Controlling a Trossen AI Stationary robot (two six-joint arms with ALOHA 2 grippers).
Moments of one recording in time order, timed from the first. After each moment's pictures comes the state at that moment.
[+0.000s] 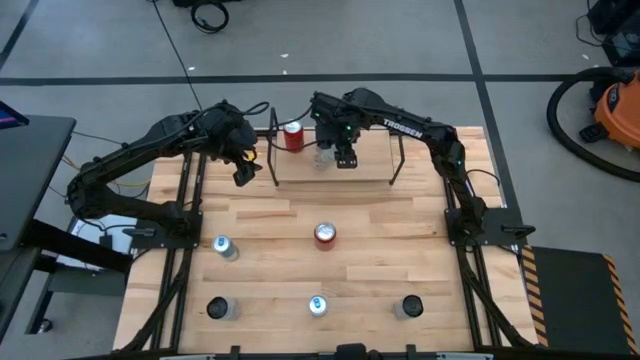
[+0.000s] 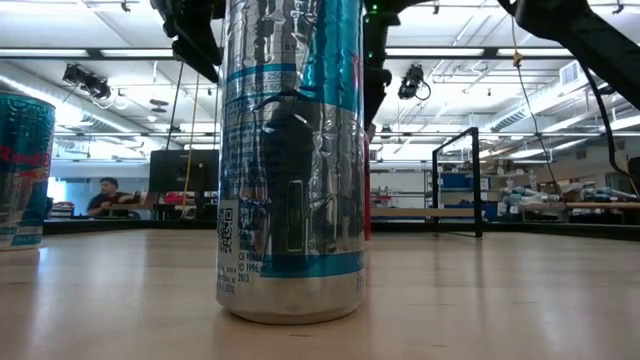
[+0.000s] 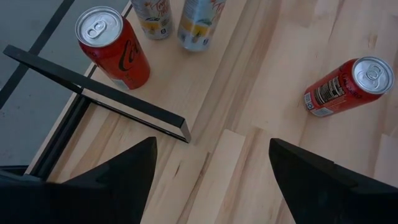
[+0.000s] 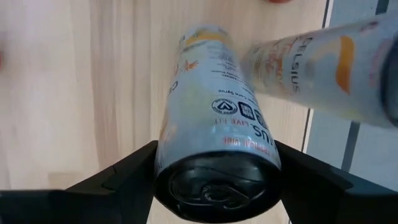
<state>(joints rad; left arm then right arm) 0.48 1.20 1.33 -1.04 0.03 0.07 -0.42 2.14 2.27 -1.45 0.06 -0.48</state>
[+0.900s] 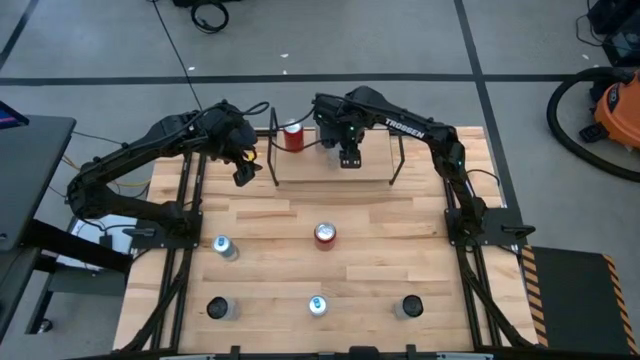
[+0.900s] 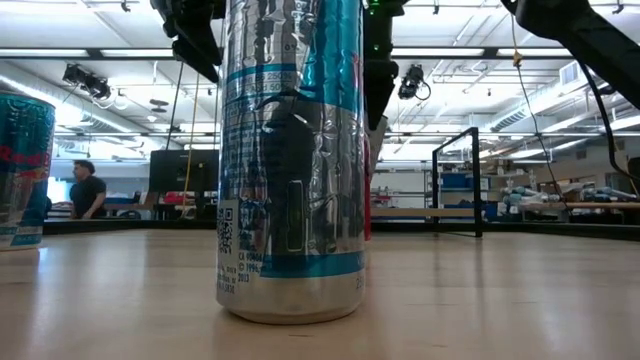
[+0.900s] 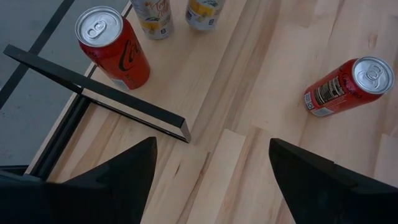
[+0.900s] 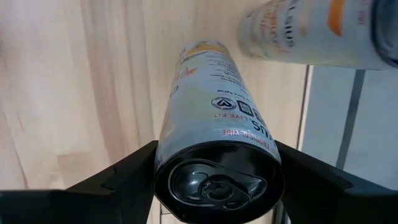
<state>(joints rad) 0.48 1.20 1.33 -1.04 0.03 0.07 -0.41 2.14 2.30 -1.57 0.12 -0.39</state>
